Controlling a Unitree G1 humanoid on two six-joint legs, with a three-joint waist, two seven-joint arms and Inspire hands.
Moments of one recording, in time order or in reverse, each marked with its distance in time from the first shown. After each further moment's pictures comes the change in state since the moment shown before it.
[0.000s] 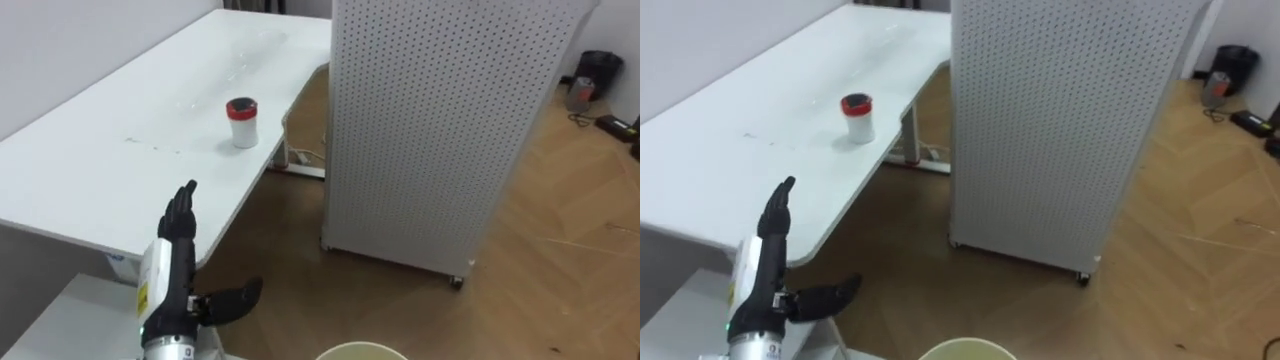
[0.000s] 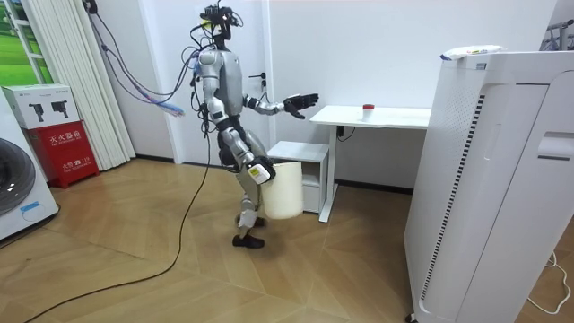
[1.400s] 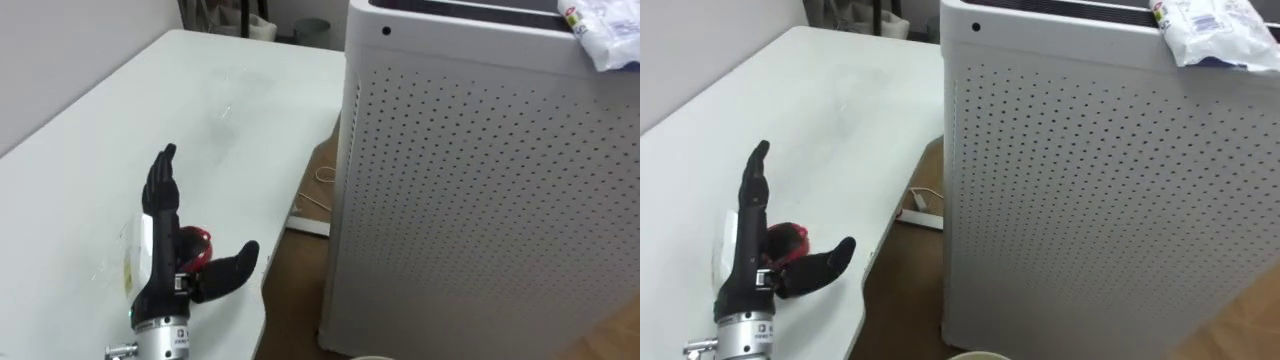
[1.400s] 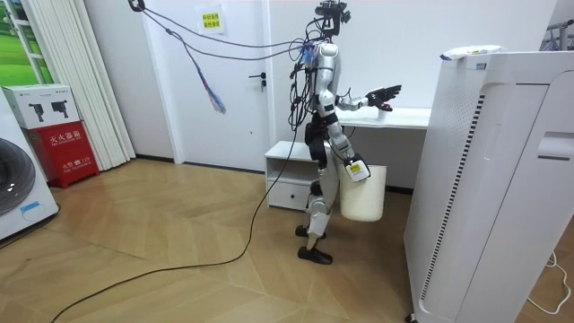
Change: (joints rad) left arm -0.016 0.025 0.005 -0.140 0.047 -0.017 0.052; right arm 0.045 -0.033 0.020 -0.071 -0.036 0.001 -0.035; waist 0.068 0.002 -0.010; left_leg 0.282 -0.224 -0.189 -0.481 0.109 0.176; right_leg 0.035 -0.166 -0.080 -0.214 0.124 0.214
